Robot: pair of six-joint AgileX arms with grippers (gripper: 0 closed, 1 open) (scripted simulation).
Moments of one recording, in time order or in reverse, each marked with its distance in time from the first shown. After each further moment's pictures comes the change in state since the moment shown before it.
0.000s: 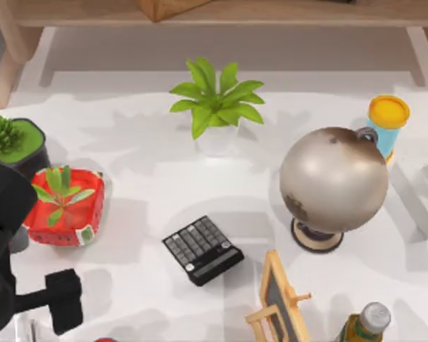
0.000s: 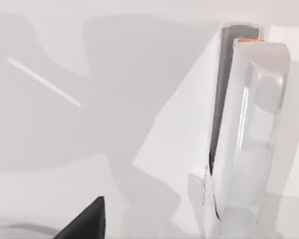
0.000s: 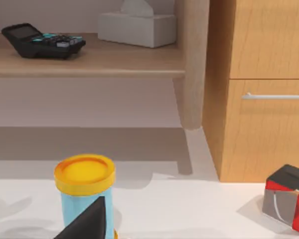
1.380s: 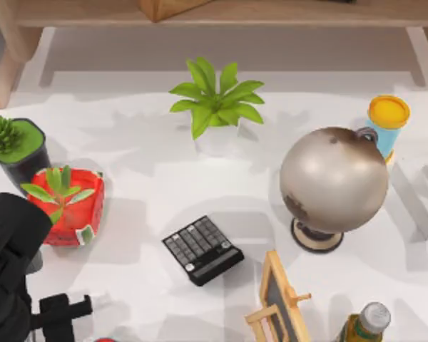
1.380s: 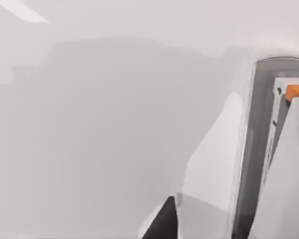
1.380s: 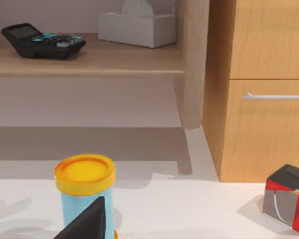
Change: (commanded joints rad) left arm -0.001 0.117 -0.146 0.261 -0.001 0.004; right arm 0.000 0.000 0.000 0.000 0.000 0.000
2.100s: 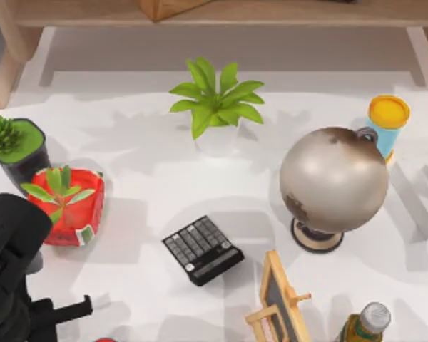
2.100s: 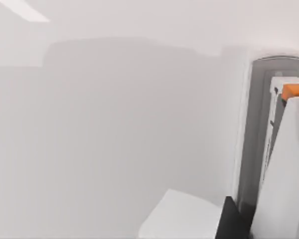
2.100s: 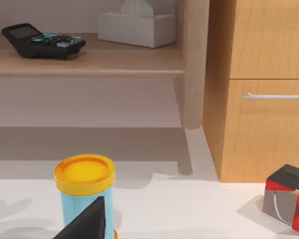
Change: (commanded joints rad) left arm 0.000 0.000 0.000 0.000 0.000 0.000; right arm 0.000 0.000 0.000 0.000 0.000 0.000
